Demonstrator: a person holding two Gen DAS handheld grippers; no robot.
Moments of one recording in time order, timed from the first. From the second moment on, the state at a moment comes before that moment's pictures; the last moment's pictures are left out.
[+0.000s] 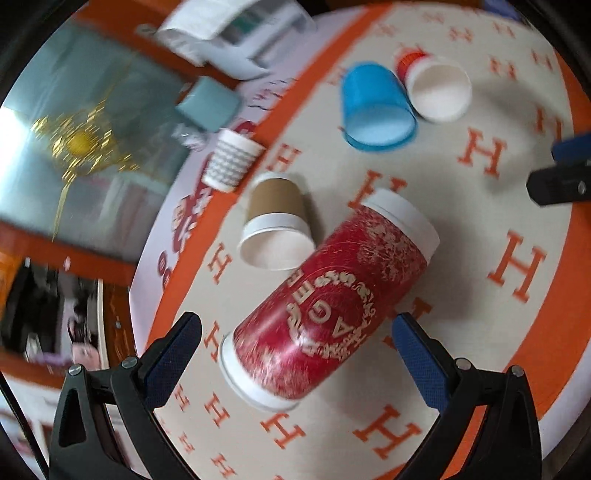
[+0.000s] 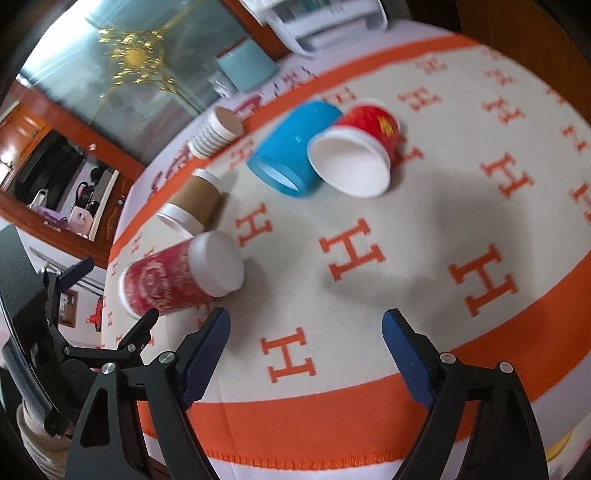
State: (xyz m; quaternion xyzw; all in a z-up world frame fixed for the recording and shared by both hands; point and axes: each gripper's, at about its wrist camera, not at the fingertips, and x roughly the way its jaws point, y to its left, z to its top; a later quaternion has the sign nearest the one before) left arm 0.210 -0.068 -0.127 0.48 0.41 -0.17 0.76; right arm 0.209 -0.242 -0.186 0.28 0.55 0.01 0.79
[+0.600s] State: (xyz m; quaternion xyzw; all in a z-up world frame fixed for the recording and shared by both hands) left arm 0.241 -0.080 -0.194 0.60 0.42 -0.19 0.66; right arm 0.224 -0.223 -0.234 0.27 0.58 0.02 0.77
